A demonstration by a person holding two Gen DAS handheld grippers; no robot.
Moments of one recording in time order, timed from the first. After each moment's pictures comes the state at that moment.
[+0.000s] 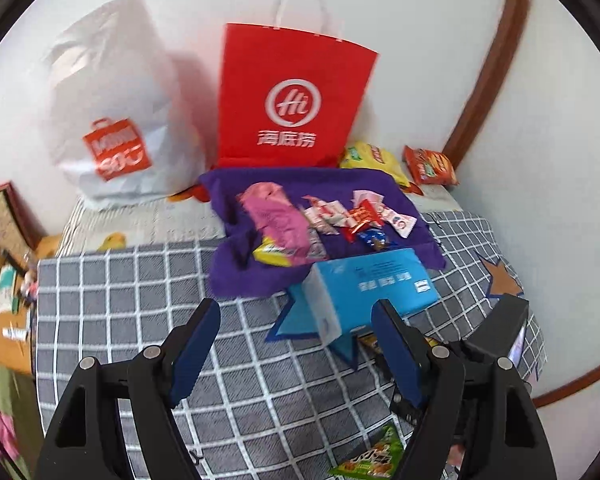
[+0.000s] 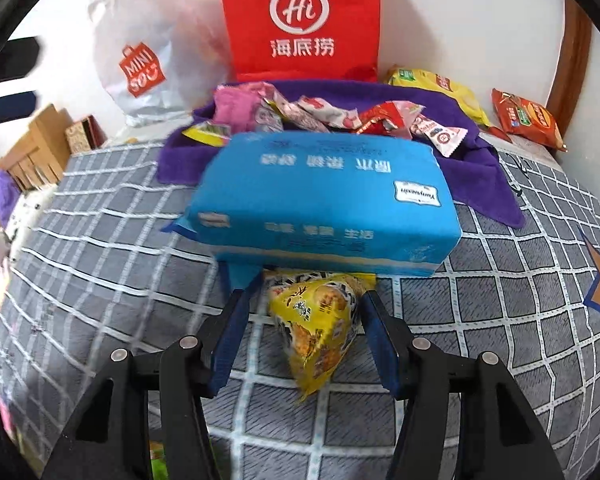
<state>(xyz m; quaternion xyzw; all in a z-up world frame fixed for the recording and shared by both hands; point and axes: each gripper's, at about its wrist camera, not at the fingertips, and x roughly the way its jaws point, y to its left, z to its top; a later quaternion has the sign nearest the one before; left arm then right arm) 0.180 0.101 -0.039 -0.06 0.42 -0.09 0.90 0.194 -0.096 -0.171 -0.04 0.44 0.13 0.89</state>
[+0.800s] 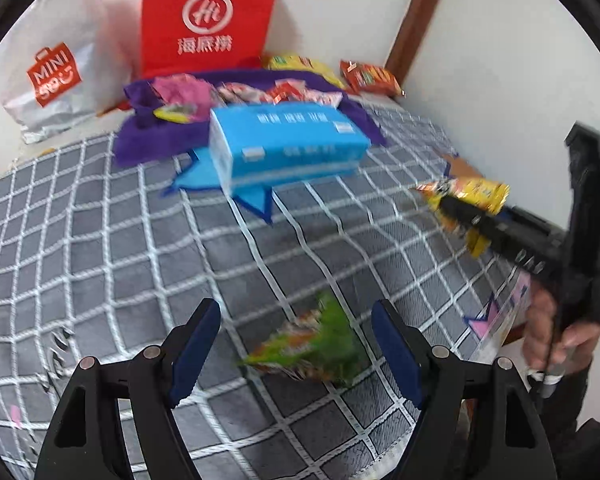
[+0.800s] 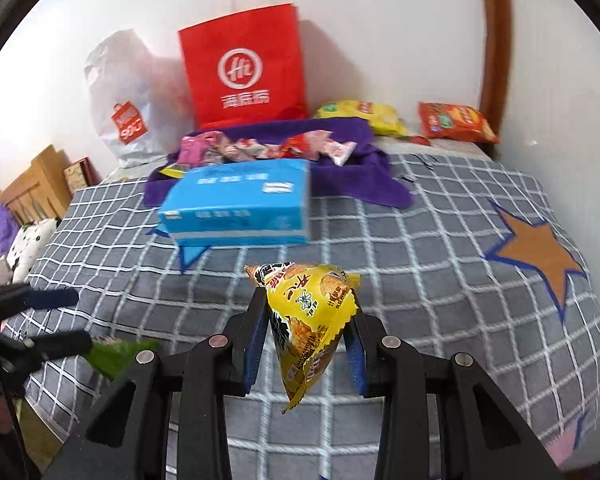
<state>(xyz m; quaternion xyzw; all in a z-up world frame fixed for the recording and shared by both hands) 0.087 0.015 -0.141 -0.02 0.47 -0.17 0.87 0.110 -0.201 -0.136 0.01 0.37 0.09 0.92</state>
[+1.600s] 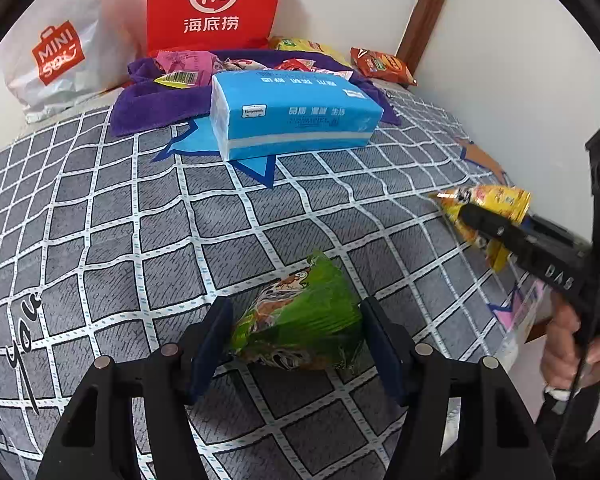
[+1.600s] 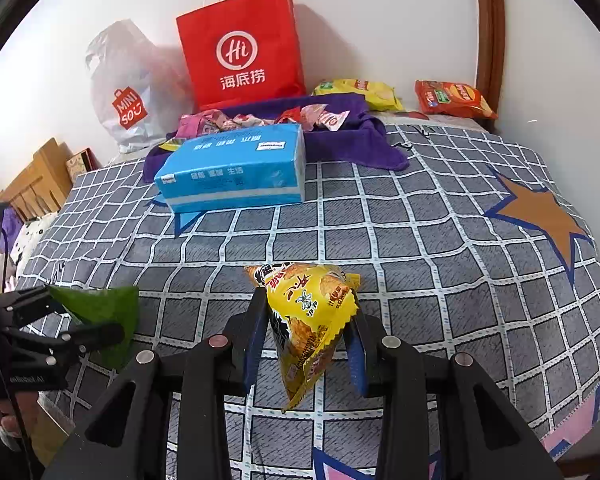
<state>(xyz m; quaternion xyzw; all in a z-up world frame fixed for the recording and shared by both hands) 0.082 0.011 -0.170 -0.03 0.47 -0.16 0.87 0.093 -0.207 -0.164 0.02 0.39 0.10 0.92</state>
